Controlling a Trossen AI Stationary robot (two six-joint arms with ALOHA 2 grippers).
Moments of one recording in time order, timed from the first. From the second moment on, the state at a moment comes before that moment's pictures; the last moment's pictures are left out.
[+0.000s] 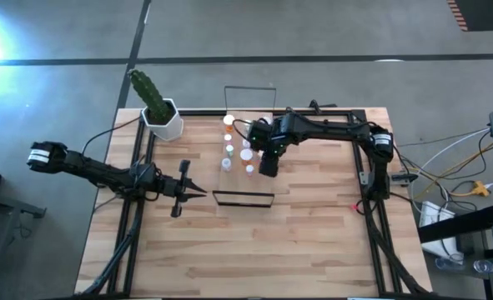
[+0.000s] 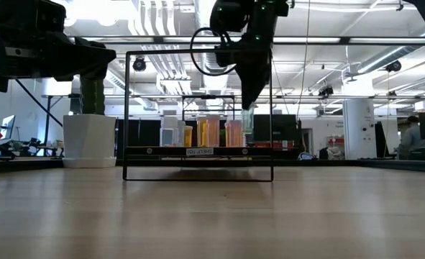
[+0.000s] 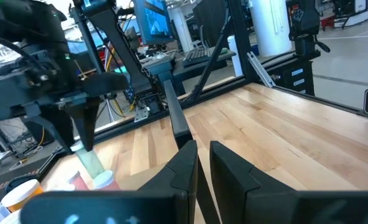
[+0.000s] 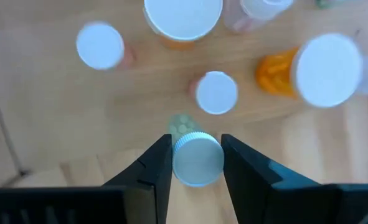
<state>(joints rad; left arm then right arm) -0.10 0.87 0.03 0.87 0.09 0.32 -0.22 1.93 1.73 -1.11 0.03 0.04</state>
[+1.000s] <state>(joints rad) -0.10 0.87 0.03 0.87 0.09 0.32 -0.13 1.91 1.60 -0.93 0.05 -0.23</state>
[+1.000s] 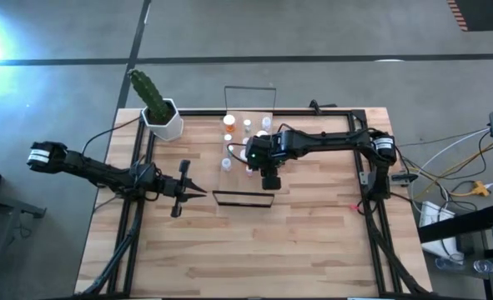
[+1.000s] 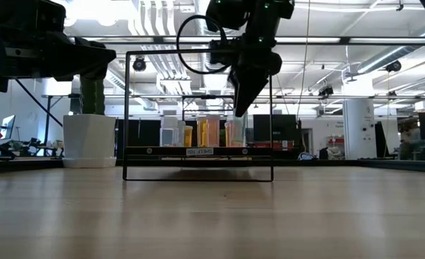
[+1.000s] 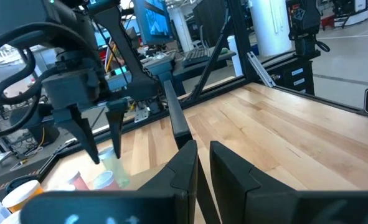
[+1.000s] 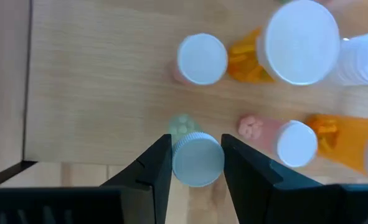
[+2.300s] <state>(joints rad) -0.10 0.87 0.03 0.88 0.09 0.32 -0.10 1.82 1.61 -0.92 0.11 -0.18</state>
